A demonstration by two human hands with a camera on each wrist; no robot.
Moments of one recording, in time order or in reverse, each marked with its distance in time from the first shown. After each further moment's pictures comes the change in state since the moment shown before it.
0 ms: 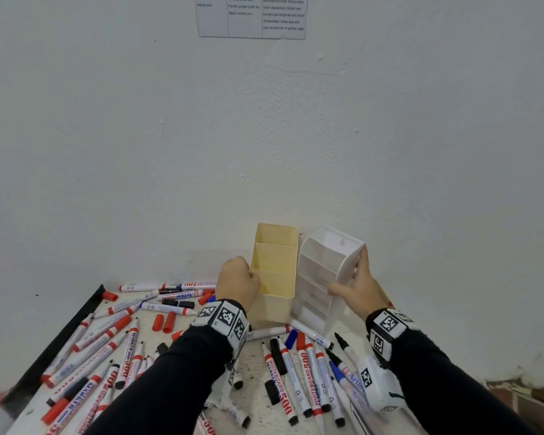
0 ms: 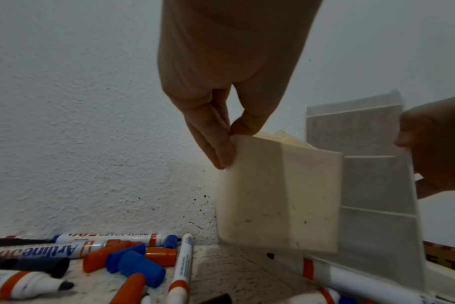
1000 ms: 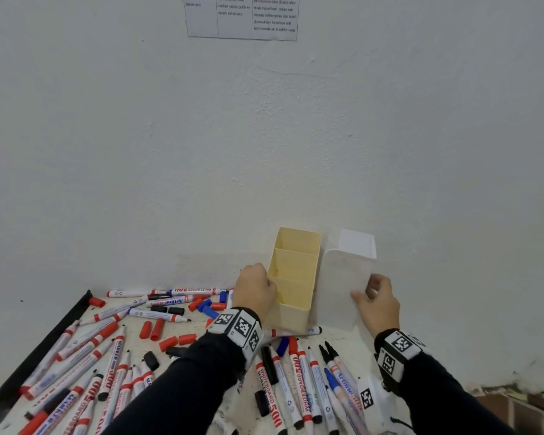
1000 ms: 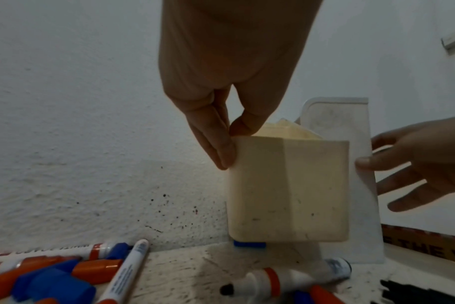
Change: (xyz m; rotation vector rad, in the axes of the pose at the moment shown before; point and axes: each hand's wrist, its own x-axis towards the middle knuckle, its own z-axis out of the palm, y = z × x) left_hand -0.004 0.029 0.031 -0.003 -0.061 0.094; right_hand 0.001 0.032 -0.017 0.031 0.356 0.151
